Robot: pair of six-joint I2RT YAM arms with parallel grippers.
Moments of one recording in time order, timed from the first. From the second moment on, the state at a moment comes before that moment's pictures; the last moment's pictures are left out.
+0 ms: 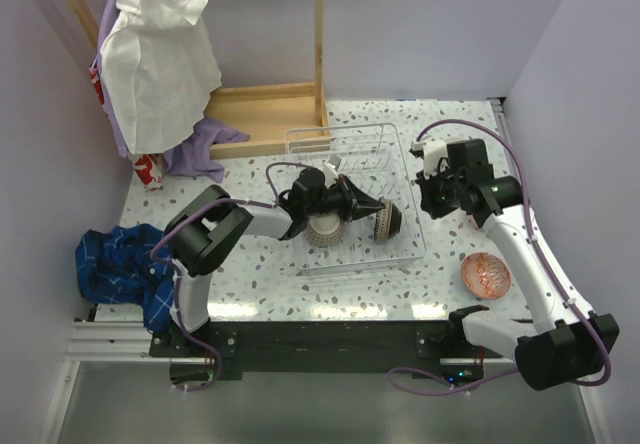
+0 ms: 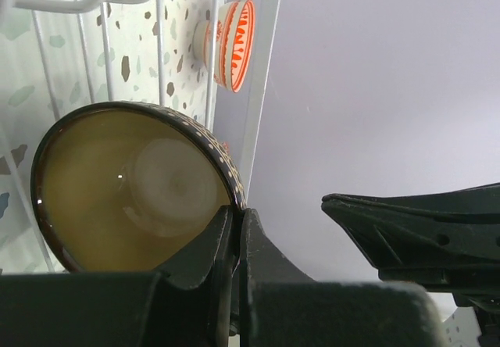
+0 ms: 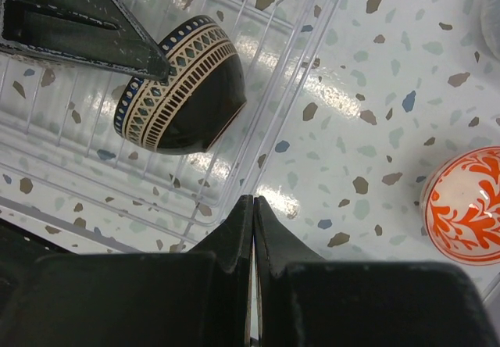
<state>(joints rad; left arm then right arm) -0.74 1.98 0.98 0.76 0.48 -1.53 0.25 1.14 1.14 -0.90 -0.13 -0.20</state>
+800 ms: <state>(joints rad) -0.65 1.84 0.91 0.55 0.51 -1.40 0.33 1.21 1.14 -0.84 -0.16 -0.19</state>
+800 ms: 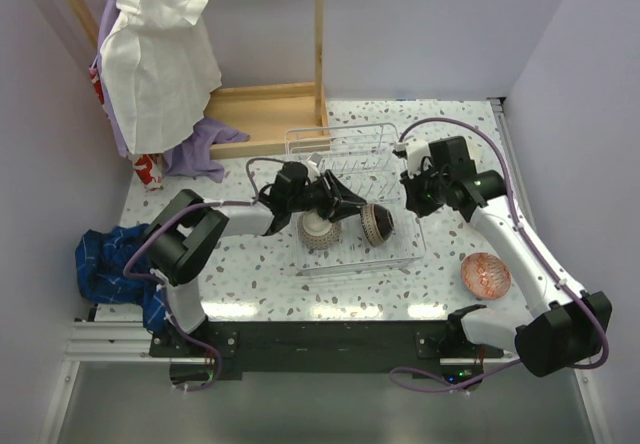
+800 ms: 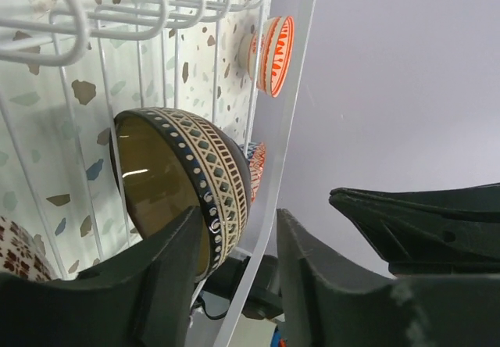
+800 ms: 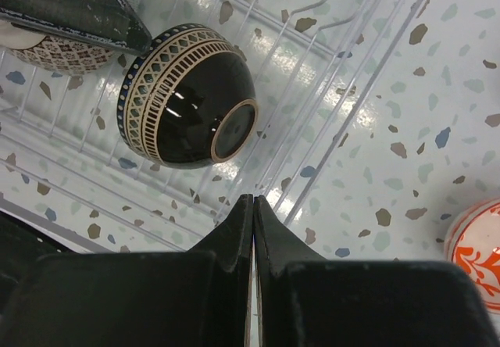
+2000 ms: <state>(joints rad) -0.31 1.57 1.24 -0.17 0.78 -0.20 0.43 1.39 1.07 -0.66 -0.22 -0.33</state>
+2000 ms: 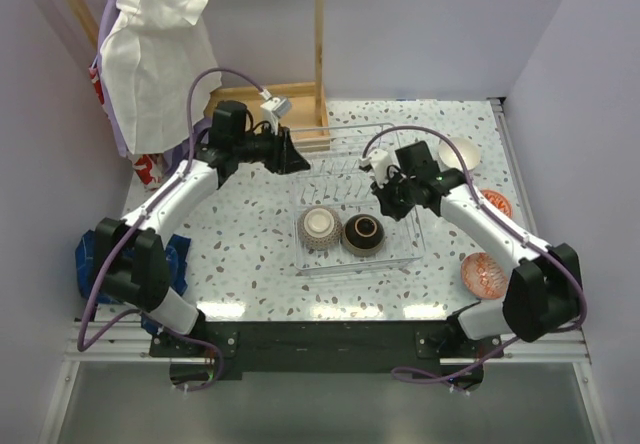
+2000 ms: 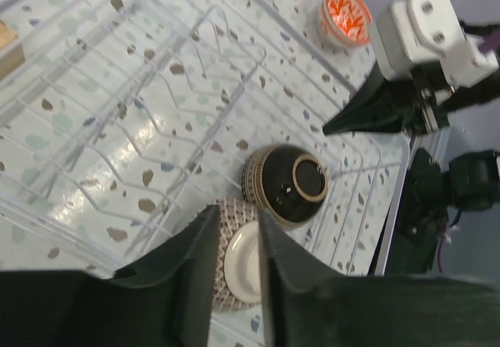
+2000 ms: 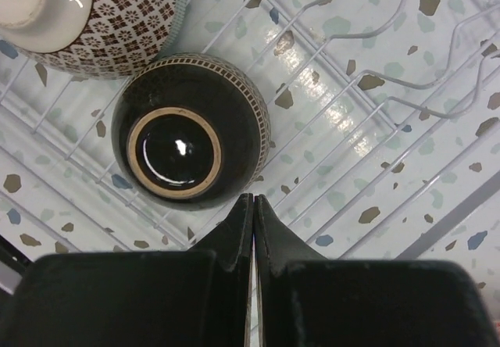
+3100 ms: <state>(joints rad) -0.55 1.75 1.28 -0.82 0.73 0.52 0.56 1.57 1.01 -0.56 -0.17 -0.36</state>
